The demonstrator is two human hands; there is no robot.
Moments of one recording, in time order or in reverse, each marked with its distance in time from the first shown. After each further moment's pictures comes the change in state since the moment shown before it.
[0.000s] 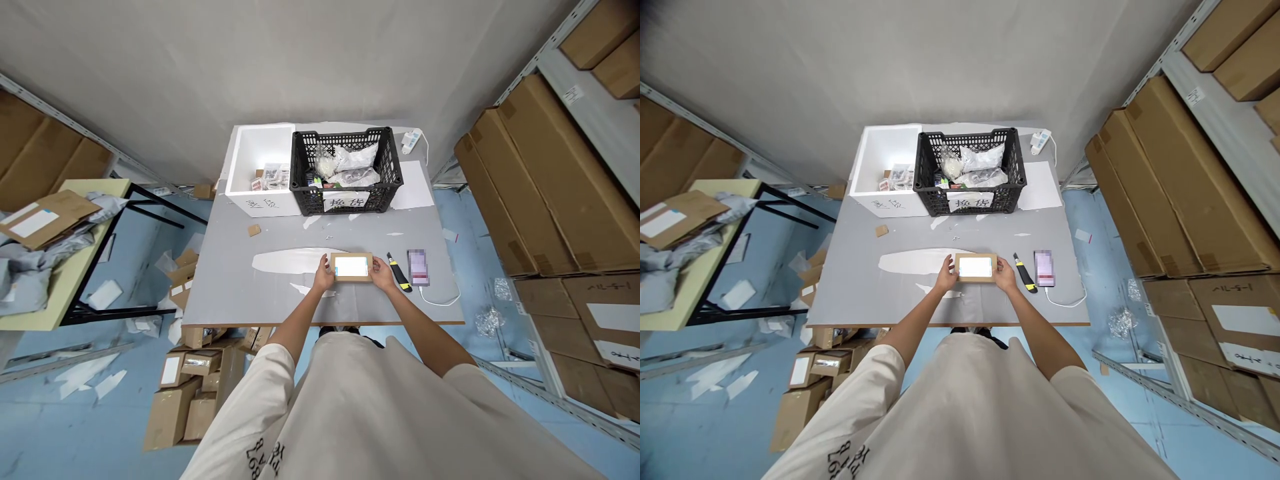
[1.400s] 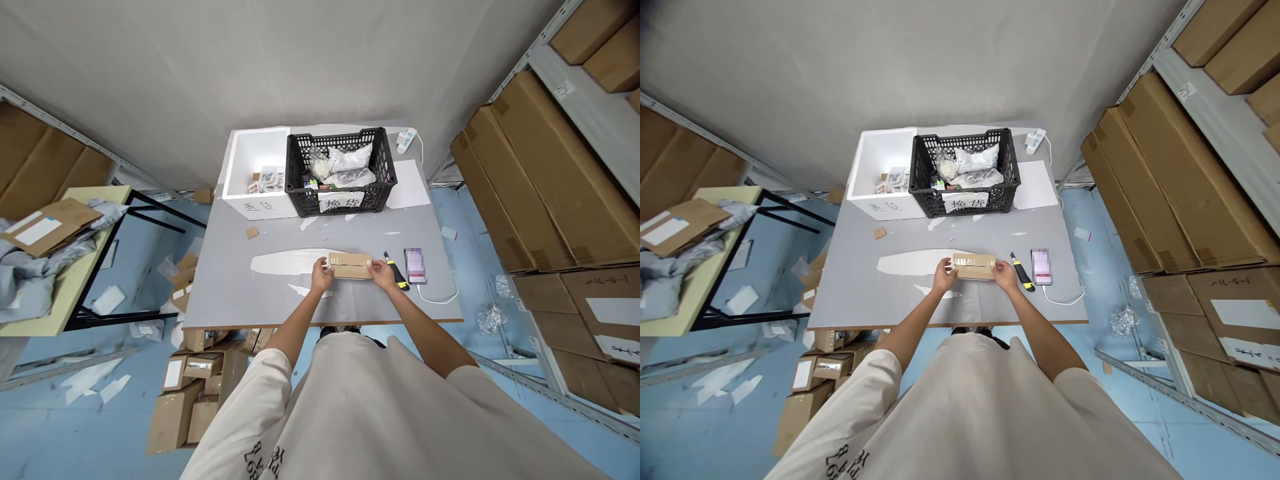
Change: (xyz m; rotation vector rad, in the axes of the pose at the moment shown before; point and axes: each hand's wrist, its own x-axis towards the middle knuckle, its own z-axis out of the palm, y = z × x) left_hand -0.012 0.018 0.003 0.132 0.090 0.009; right_hand -0.010 -0.009 -0.021 -0.184 0.031 0.051
